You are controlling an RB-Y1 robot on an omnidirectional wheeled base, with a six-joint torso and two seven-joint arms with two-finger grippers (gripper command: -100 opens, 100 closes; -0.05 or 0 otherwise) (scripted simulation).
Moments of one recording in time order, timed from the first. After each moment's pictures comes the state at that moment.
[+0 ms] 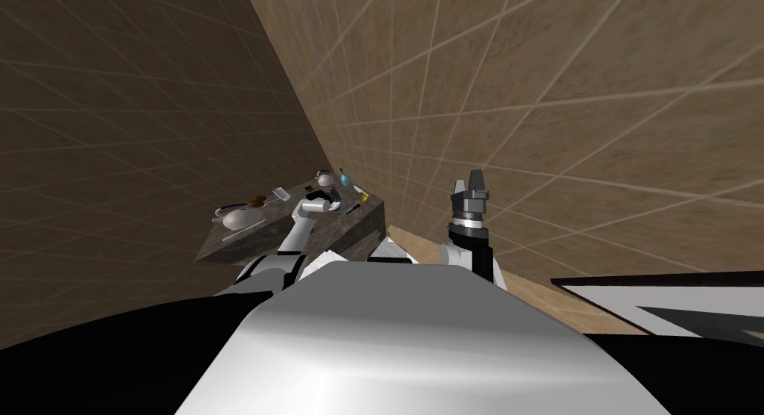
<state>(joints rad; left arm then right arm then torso) -0.31 0.63 0.06 -1.48 0.43 0.67 0.49 0.47 0.02 0.03 -2.39 0.06 -0.37 0.16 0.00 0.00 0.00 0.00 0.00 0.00</state>
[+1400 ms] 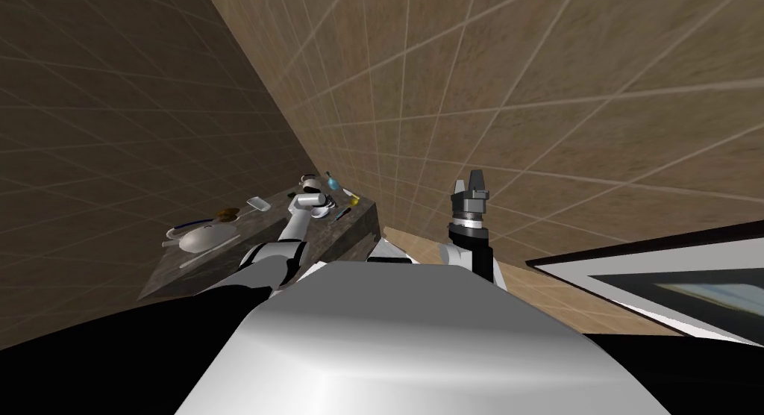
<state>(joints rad) -0.46 0.66 0.12 -1.22 0.47 1.04 0.59 0.47 0.02 0.03 -2.39 0.06 -0.37 0.16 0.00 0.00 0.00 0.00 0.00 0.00</state>
